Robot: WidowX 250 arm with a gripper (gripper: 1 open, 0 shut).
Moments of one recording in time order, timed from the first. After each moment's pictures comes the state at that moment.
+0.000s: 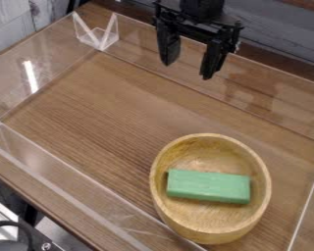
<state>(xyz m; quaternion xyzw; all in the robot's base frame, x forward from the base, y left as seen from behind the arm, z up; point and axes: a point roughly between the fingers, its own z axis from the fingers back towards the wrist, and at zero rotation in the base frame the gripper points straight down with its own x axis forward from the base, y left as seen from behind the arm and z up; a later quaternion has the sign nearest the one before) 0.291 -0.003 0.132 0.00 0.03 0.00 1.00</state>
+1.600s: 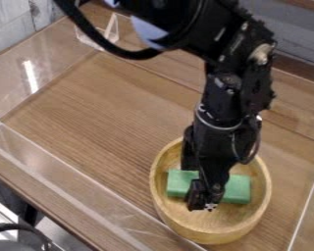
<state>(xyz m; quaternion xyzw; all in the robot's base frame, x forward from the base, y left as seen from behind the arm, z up) 0.204 -0.071 0.056 0.03 0.04 -0.45 0.89</state>
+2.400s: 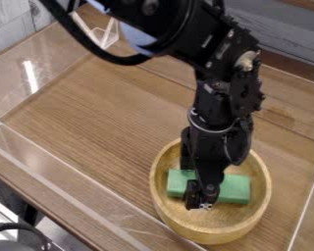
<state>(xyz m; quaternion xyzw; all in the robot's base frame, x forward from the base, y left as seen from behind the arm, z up) 0.210 -0.064 0.050 0.03 0.01 -0.45 0.89</state>
